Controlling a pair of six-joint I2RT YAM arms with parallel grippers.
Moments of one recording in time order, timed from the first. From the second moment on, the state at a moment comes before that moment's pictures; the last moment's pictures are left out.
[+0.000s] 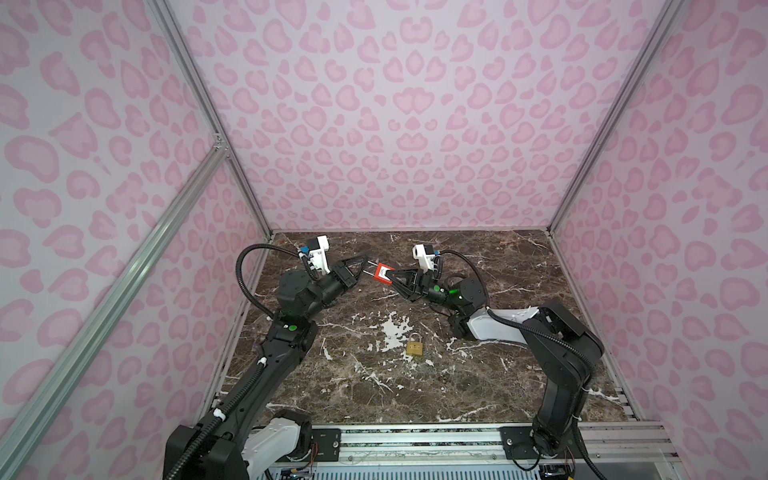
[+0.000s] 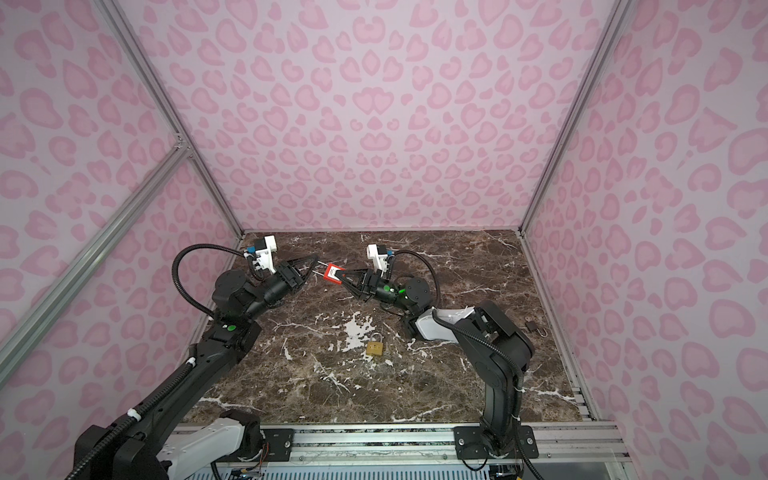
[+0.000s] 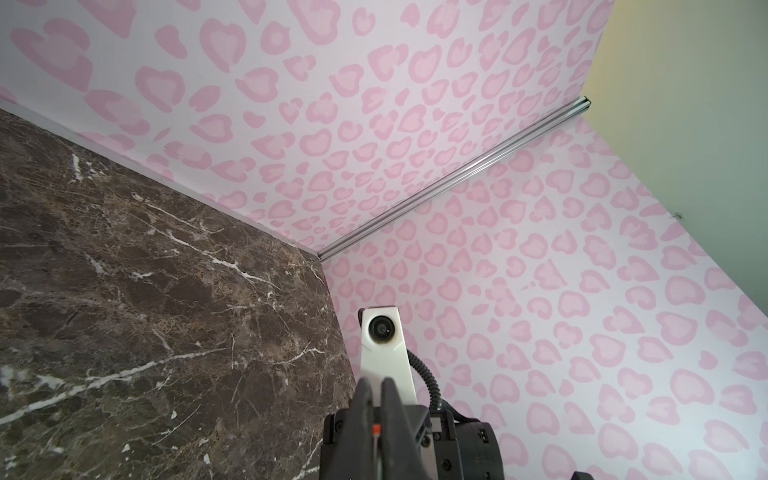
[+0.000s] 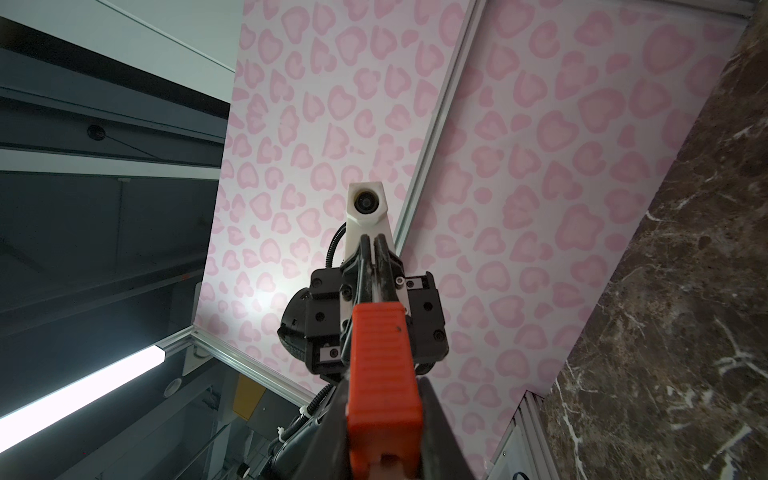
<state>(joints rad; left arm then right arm) -0.28 1.08 0.73 0.41 0.52 -1.07 0.69 1.84 0.94 1.38 -0.65 1.61</state>
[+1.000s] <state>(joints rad) -0.38 1.15 0.73 0.44 0.54 -1.08 0.69 1.76 0.92 1.18 -0.64 1.46</state>
